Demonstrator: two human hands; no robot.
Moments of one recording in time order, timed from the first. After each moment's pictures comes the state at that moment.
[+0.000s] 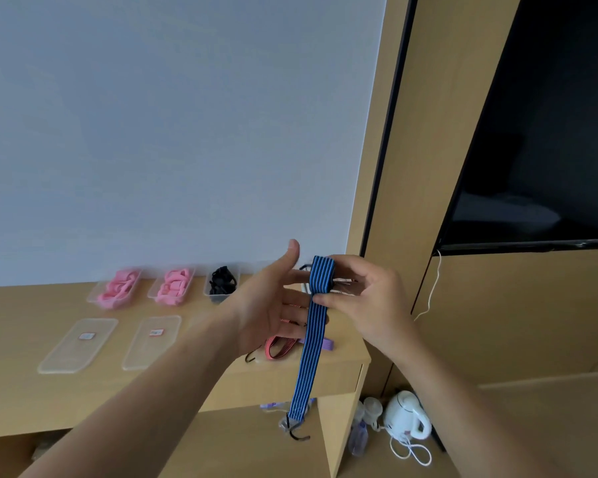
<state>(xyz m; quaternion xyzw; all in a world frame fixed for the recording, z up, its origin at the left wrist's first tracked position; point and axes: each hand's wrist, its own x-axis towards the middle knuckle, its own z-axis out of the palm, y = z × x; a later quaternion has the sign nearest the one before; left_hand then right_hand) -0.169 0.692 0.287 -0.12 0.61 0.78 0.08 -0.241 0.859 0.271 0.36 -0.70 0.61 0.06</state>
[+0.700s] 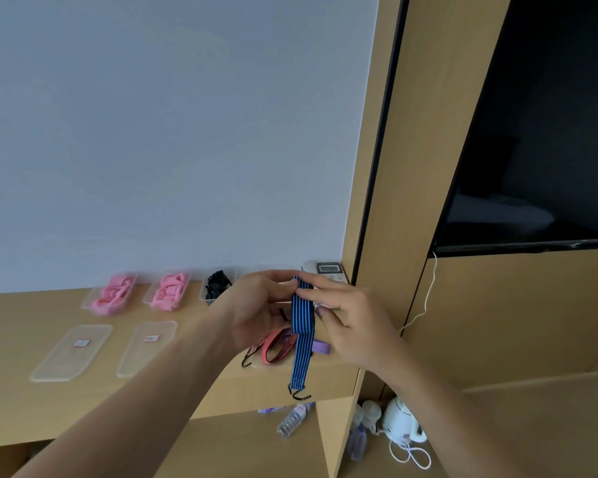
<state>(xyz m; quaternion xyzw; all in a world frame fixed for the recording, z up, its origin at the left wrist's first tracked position) -0.175 0.685 0.279 -0.12 0.60 0.79 0.01 -0.238 0.863 0.250 0.47 -0.74 0.47 0.08</state>
